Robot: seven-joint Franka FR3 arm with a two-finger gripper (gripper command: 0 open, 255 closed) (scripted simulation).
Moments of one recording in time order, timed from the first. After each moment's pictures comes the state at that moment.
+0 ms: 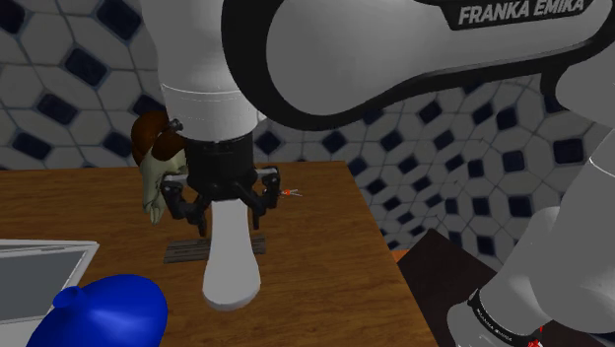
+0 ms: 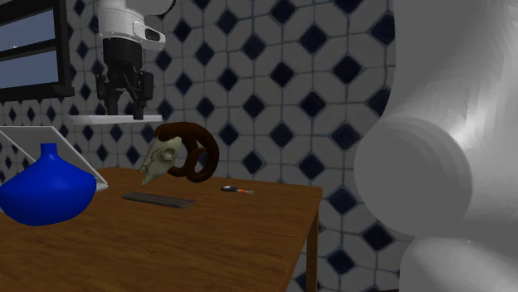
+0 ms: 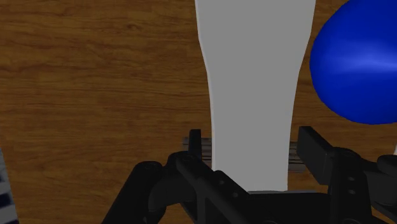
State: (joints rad) arm 0.26 0.14 0.68 -1.62 -0.08 1.74 1.39
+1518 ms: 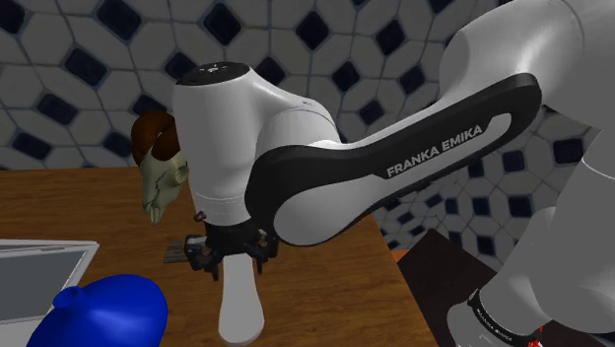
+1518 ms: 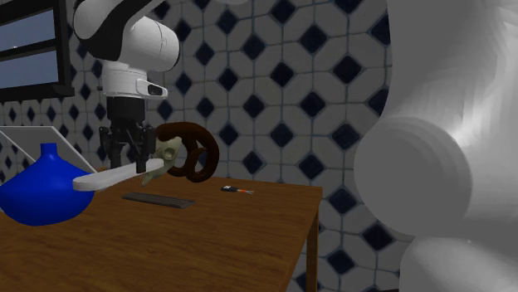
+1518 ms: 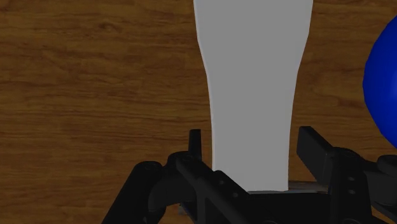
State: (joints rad) arm 0.26 0.18 0.67 -1.89 -0.11 2.04 1.41
